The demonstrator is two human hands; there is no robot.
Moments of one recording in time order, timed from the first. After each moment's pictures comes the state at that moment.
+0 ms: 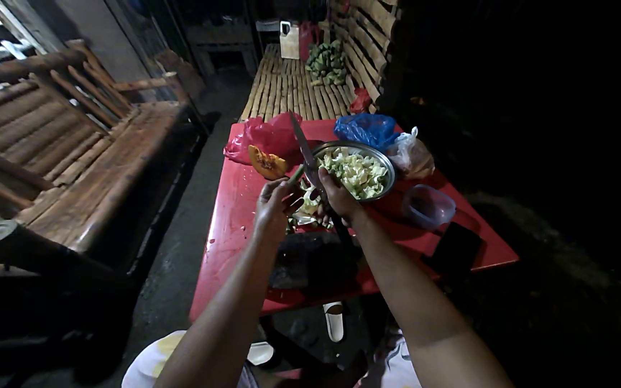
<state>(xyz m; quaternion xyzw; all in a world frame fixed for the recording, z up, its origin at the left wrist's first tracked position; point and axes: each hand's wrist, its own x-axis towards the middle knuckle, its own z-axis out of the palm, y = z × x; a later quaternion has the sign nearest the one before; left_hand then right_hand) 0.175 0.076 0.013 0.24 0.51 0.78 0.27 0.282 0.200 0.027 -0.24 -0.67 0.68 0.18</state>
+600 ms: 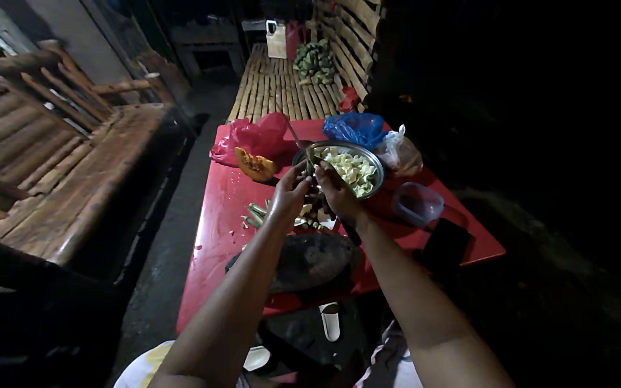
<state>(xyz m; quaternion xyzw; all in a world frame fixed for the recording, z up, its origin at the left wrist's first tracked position) 0.195 0.116 0.040 0.38 0.60 0.64 0.29 0.301 0.215 0.020 -0.19 -0.75 0.57 0.28</state>
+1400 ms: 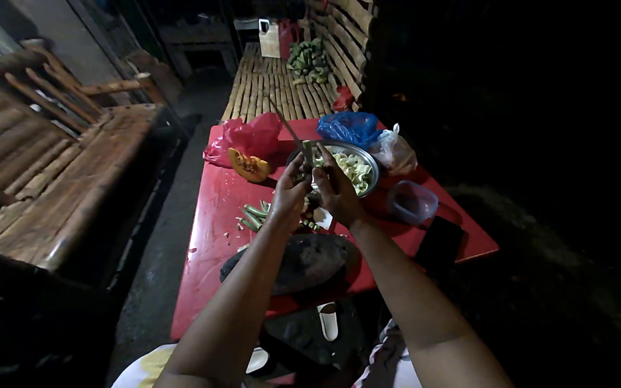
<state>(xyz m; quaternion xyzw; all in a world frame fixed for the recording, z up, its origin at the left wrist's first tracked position) 0.205 0.128 0.040 0.41 0.52 0.70 0.27 0.307 0.214 0.021 -0.11 -0.80 0.43 0.40</state>
